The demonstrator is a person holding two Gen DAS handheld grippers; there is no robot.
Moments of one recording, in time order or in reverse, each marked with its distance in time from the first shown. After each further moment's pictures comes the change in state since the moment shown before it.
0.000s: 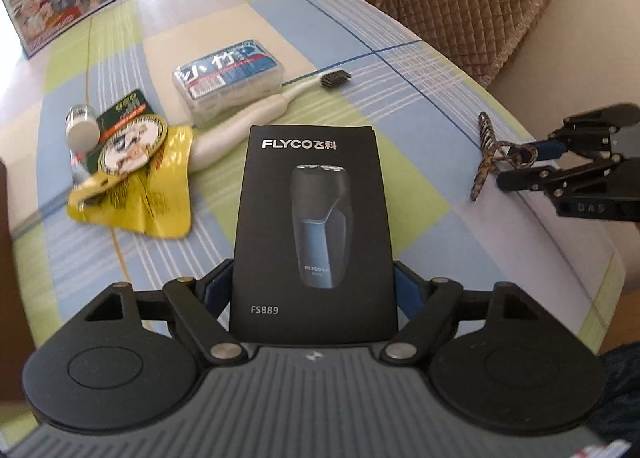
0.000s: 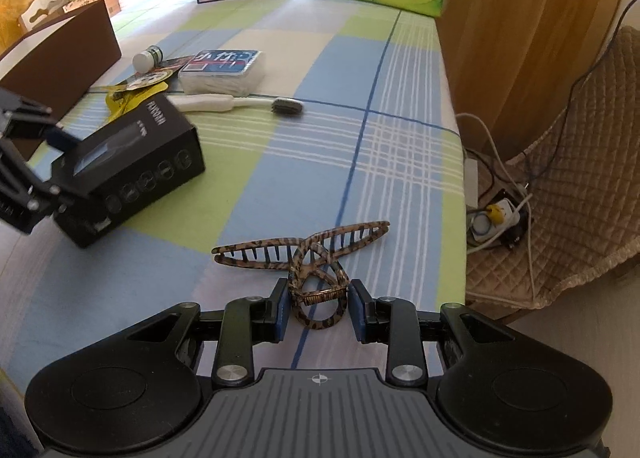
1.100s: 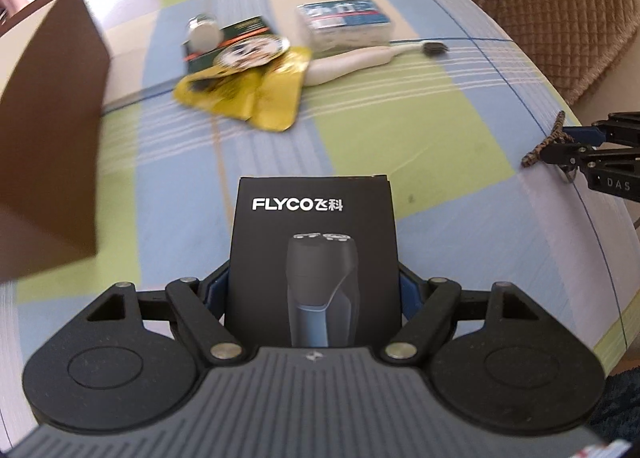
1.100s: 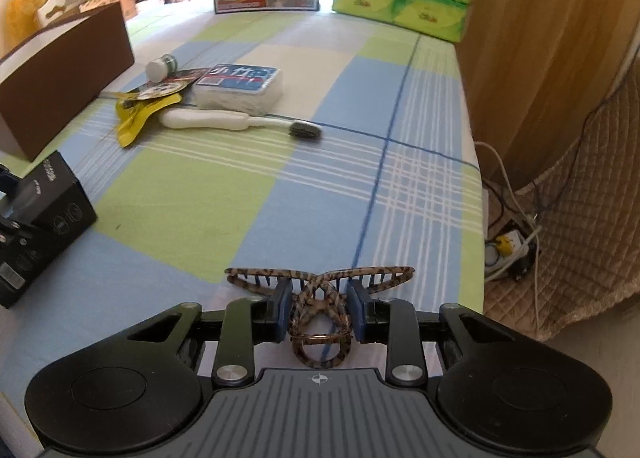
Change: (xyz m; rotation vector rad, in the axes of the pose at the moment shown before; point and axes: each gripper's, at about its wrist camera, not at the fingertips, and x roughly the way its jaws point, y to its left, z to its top) left arm -0.032 0.016 -0.057 -0.247 0.038 0.202; right arm 0.011 0.014 0.010 -0.079 -0.061 0.012
